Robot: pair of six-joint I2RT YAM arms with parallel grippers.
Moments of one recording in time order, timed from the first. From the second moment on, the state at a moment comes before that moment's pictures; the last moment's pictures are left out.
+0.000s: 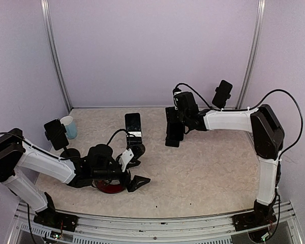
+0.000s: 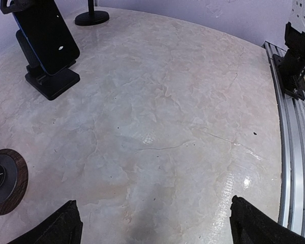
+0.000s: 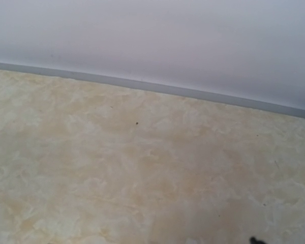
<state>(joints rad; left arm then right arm) -0.96 1.52 0.52 0.58 0.21 0.02 0.68 2.01 1.49 0.07 0.45 0.18</state>
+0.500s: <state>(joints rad) -0.96 1.52 0.52 0.58 0.20 0.02 0.68 2.01 1.45 0.08 0.45 0.20</state>
